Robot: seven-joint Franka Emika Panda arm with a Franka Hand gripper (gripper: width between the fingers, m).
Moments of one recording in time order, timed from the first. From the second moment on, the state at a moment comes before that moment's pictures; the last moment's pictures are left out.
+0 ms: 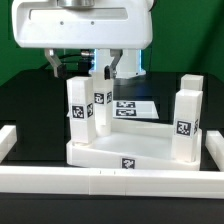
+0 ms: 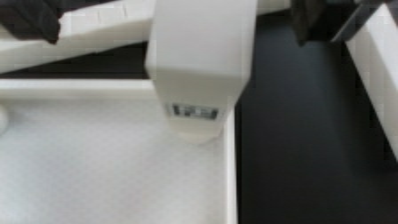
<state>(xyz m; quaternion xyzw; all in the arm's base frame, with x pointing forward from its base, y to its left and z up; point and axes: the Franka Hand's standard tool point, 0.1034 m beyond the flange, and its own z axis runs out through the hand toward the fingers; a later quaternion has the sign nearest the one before) 0.570 -0.084 0.137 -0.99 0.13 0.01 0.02</state>
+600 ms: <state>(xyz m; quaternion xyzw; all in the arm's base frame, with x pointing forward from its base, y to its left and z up) 0.571 -0.089 0.126 -0.99 0.13 0.01 0.01</state>
